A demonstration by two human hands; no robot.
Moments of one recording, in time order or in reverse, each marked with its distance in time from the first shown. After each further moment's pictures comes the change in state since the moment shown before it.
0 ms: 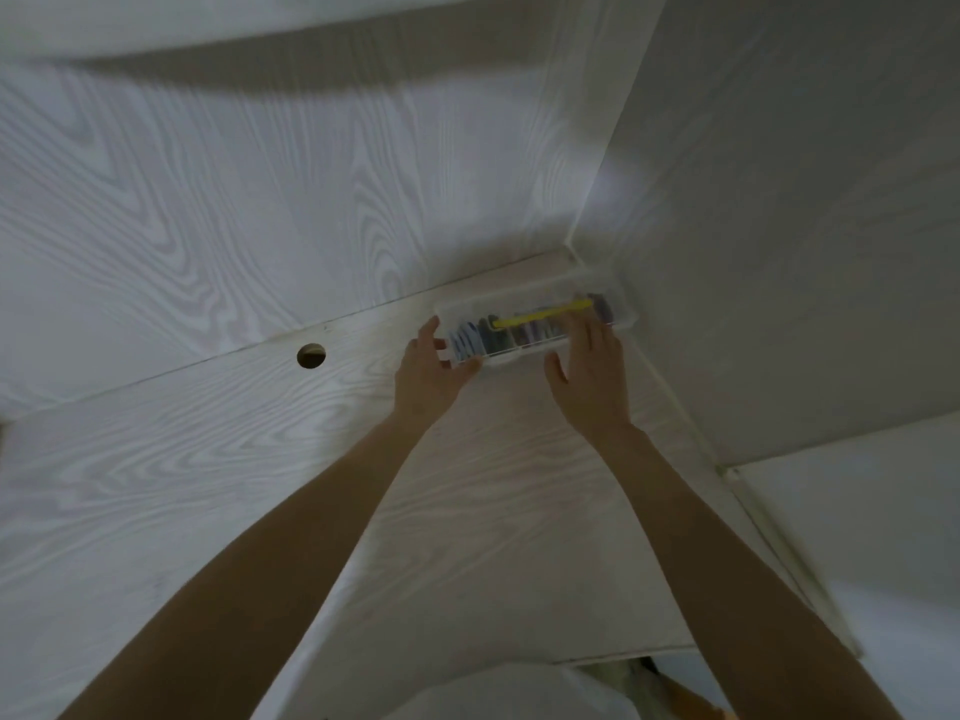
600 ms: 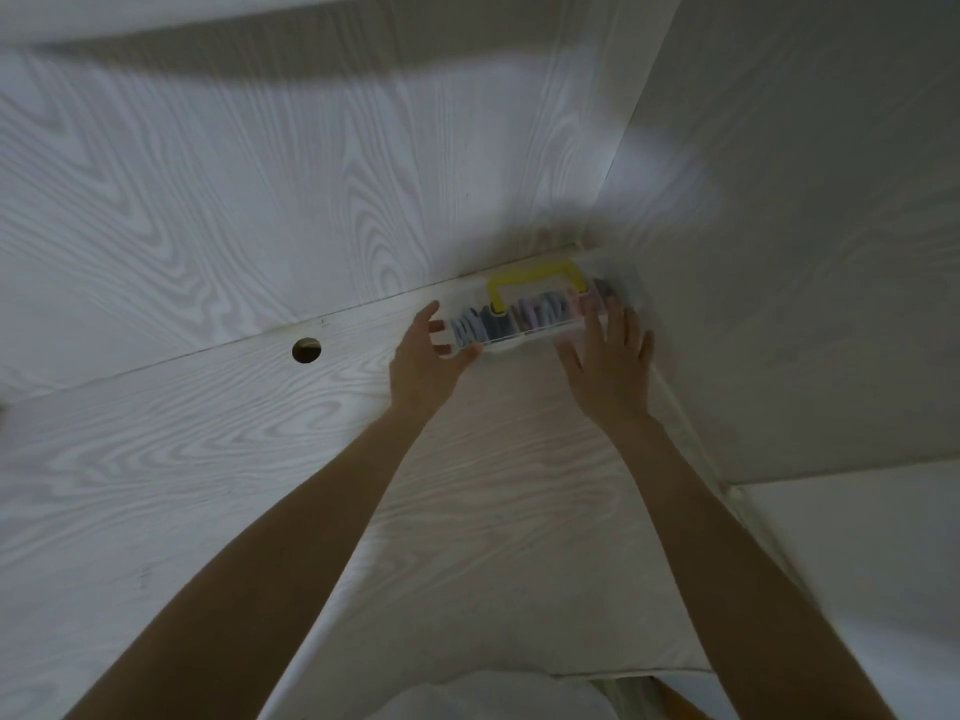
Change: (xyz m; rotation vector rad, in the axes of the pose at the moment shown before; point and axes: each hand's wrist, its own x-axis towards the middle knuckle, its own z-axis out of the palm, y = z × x) left_hand 0.012 0.007 0.007 -0.057 0.103 0.001; right_hand 0.021 0.034 0.010 -0.192 -0.234 0.158
